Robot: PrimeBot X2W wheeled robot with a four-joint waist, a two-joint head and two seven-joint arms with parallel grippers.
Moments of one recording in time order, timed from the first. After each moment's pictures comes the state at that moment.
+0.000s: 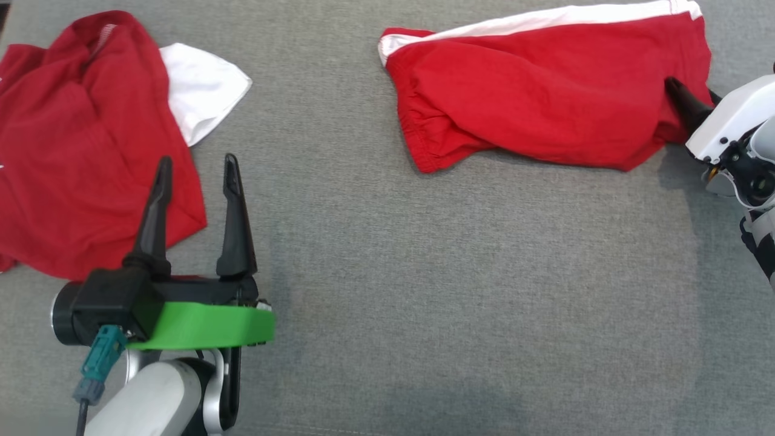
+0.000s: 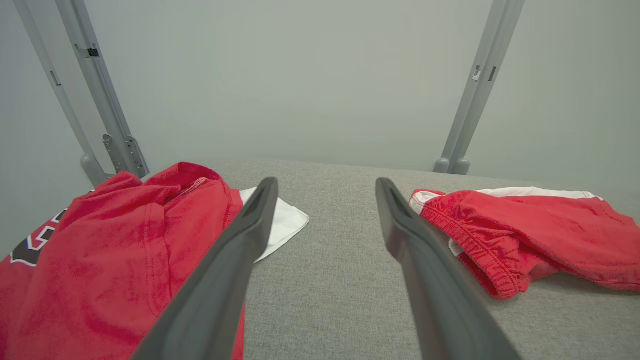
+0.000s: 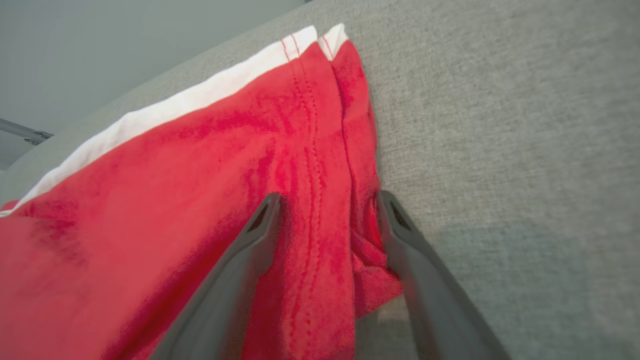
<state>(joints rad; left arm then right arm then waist) -0.35 0.50 -0.63 -0.25 -0.65 0.56 -0.26 -0.90 -0.43 0.28 0.87 0.90 0.13 0.23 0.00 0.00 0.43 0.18</state>
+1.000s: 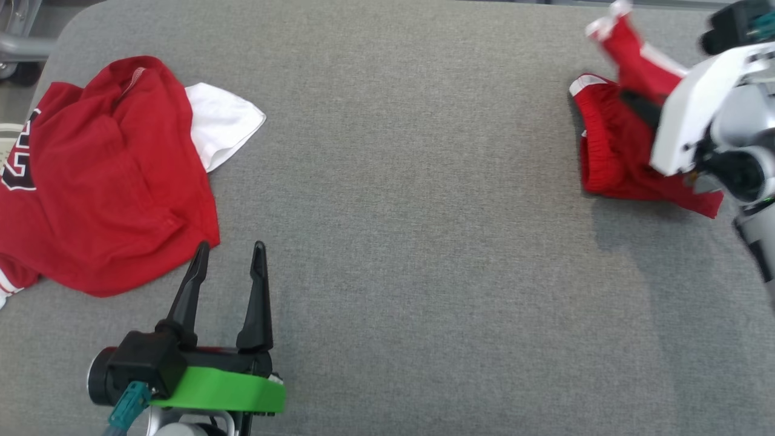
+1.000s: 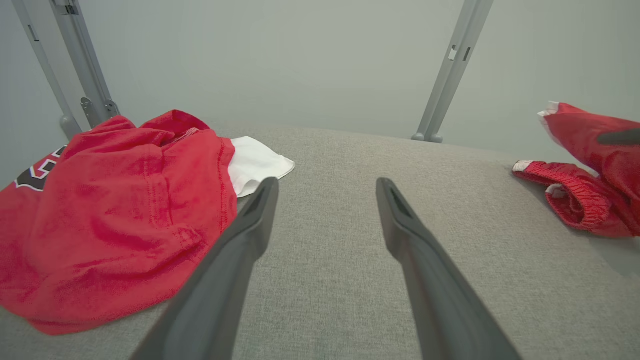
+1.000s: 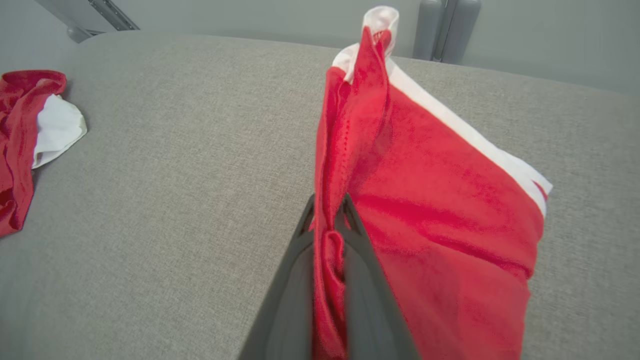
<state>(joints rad) -0.08 0.42 -0.54 -0.20 -0.60 0.38 -0.26 -0.82 -0.51 0.28 0.43 0.75 0.13 0.63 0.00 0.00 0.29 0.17</state>
